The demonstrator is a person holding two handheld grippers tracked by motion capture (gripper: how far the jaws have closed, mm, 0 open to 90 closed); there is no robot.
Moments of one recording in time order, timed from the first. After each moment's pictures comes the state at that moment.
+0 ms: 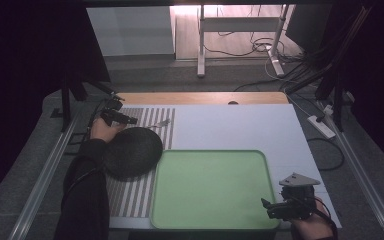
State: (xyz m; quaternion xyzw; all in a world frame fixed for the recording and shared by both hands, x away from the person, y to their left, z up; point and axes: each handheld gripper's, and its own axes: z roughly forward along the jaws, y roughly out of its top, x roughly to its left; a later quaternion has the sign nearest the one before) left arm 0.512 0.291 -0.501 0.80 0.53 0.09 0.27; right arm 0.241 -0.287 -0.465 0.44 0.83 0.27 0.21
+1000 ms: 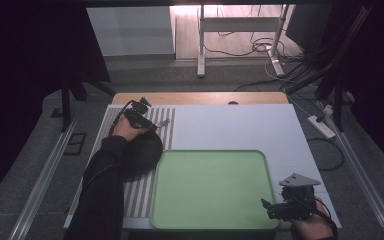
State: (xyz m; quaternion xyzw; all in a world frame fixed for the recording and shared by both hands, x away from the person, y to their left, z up) left arm 0.542 0.220 -0.528 0.86 0.48 0.07 0.17; right arm 0.240 -0.287 -0.465 0.43 0.83 0.28 0.21
